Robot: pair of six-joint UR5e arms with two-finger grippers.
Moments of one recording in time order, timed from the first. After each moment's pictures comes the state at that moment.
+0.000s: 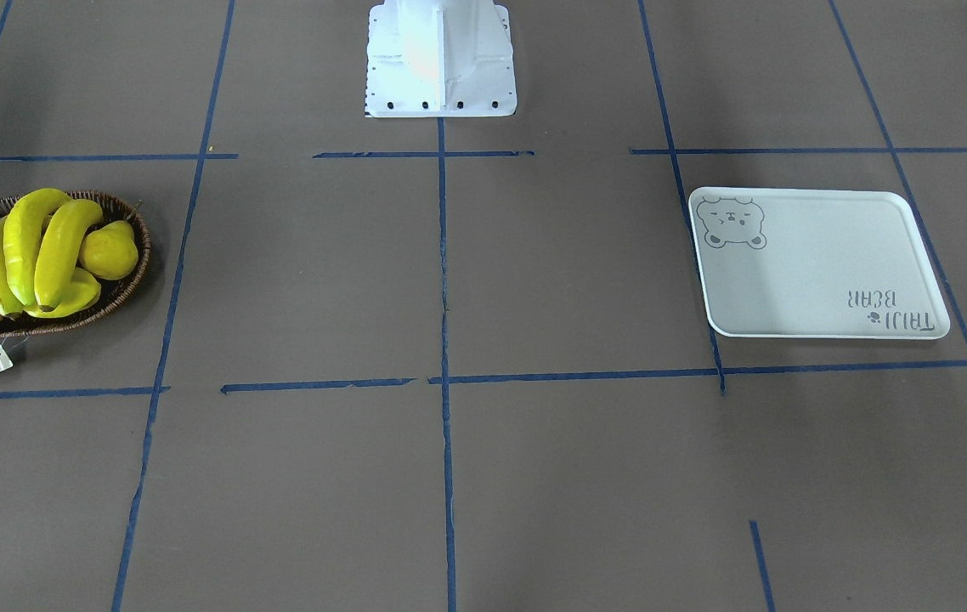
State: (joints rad) left arm -1.62 -1.46 -1.68 -1.56 -2.42 0.01; right arm 1.34 -1.86 1.94 -1.19 2.35 0.29
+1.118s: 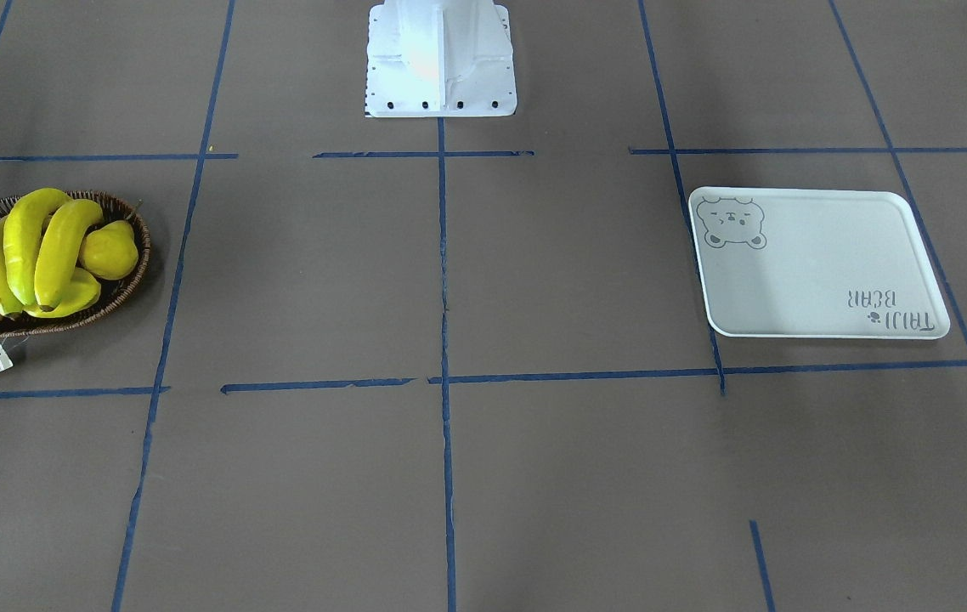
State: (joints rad) left arm -1.62 -1.46 -1.68 -1.56 -2.42 0.01; right arm 1.10 -1.87 1.88 -1.15 2.21 0.34
